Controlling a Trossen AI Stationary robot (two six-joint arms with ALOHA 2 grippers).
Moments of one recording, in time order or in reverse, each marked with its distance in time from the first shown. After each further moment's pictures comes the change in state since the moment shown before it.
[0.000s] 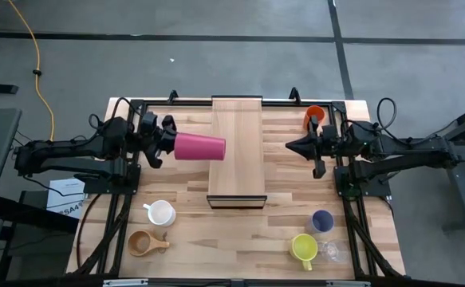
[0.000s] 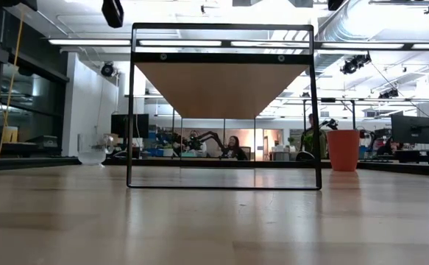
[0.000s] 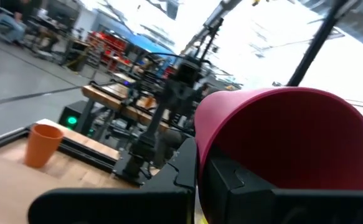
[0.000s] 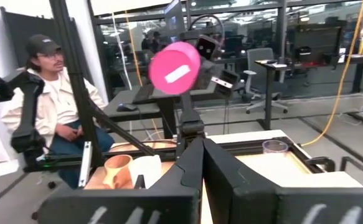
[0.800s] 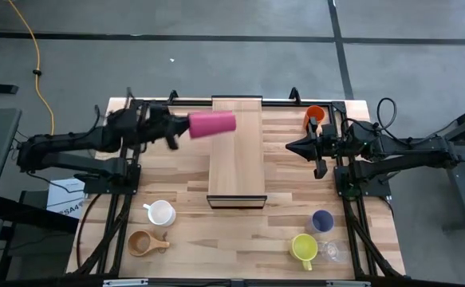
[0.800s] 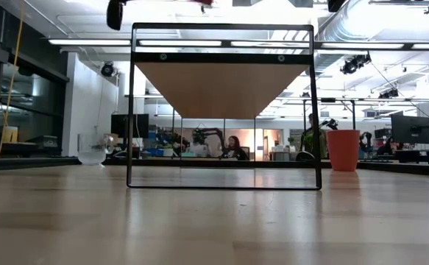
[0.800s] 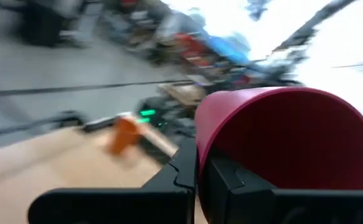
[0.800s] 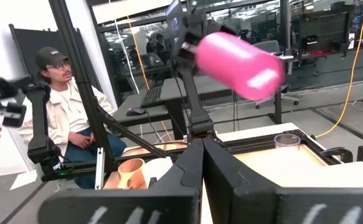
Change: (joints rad) left arm 0.005 0.152 0.267 -0.350 -0.353 -0.058; right arm 0.000 0.000 0.000 0.002 -0.013 0.084
